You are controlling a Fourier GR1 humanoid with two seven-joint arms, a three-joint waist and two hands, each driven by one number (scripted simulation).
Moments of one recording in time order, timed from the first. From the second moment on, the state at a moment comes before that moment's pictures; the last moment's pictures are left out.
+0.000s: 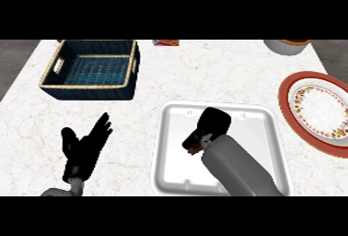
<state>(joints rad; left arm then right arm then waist) -0.02 0.26 -0.25 -1.39 0.30 0.19 0.17 -0.62 -0.01 0.56 -0.93 0.85 0.11 1.18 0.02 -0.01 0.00</state>
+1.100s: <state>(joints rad) -0.04 0.25 -0.26 -1.41 0.28 0.17 0.16 -0.97 -0.27 0.15 -0.82 1.28 -0.26 1.19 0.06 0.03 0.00</state>
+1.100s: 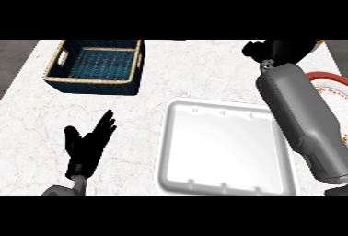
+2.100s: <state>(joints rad) -0.05 0.24 -0.24 -1.39 0.28 0.19 0.17 -0.75 -0.34 -0.28 -0.88 1.76 -0.68 1.21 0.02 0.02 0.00</state>
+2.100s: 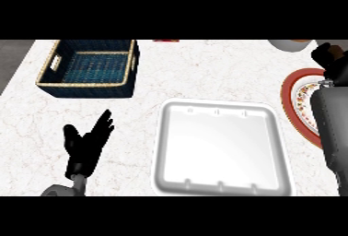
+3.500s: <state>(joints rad) -0.01 0.22 -0.24 -1.41 0.26 0.18 0.18 -0.61 -0.40 -0.76 -0.55 1.17 -1.14 0.72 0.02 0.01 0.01</state>
